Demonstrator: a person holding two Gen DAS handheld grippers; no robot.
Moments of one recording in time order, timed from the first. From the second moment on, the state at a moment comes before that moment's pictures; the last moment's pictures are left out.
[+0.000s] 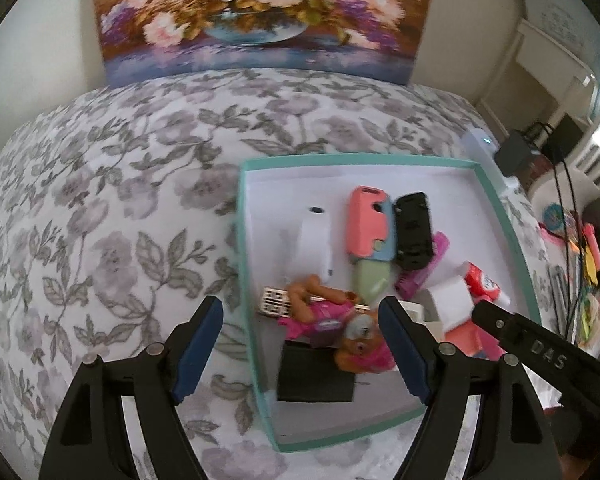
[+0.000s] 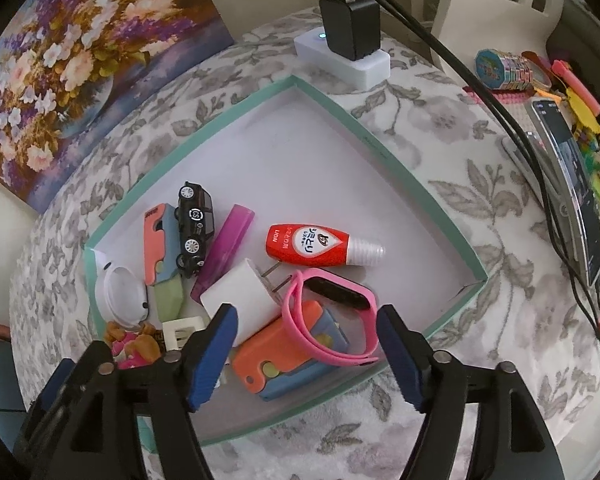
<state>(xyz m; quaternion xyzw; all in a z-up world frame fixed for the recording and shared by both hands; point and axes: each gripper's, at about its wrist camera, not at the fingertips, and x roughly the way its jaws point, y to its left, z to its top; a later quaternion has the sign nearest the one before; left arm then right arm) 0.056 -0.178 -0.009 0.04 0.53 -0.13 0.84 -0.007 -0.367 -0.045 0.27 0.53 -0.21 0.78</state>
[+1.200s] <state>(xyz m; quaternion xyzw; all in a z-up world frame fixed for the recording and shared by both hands) 0.079 -0.084 -0.024 -0.01 0.57 0.00 0.82 0.013 -0.283 -0.018 0.13 0.52 -0.15 0.83</state>
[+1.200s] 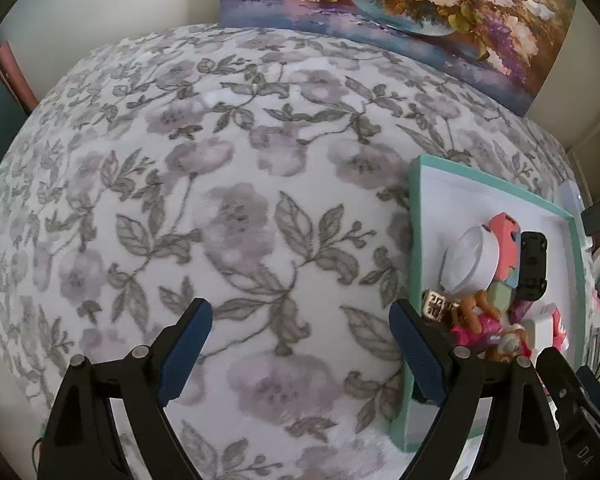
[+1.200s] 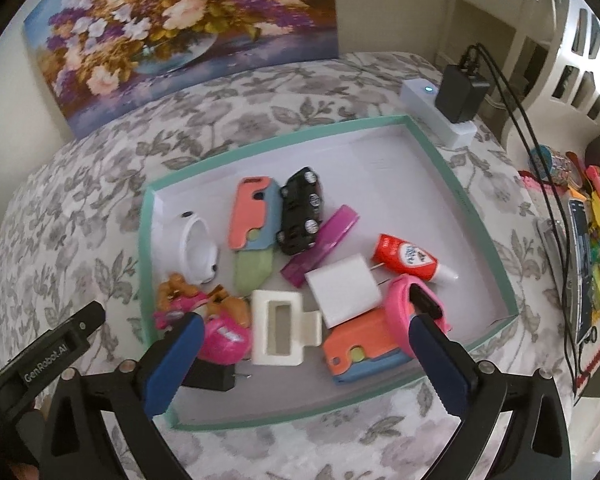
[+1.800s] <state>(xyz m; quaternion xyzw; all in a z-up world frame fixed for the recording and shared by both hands) 0.051 -0.046 0.020 0.00 0.54 0.00 0.84 0.004 -0.244 -0.002 0.11 0.51 -0.13 0.84</state>
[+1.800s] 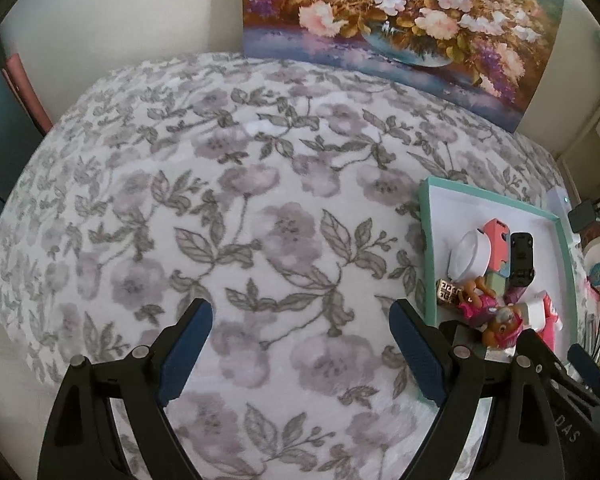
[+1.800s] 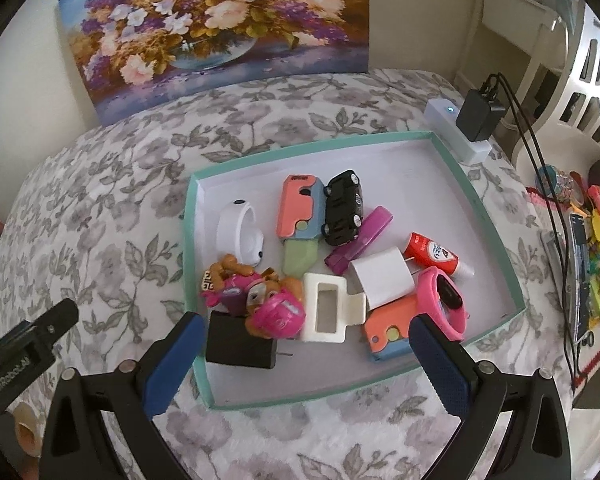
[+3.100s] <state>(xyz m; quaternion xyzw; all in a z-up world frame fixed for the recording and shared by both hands) 0.016 -0.021 0.033 0.05 0.52 0.01 0.85 -0.018 -0.216 0.017 0.08 0.49 -0.12 0.86</state>
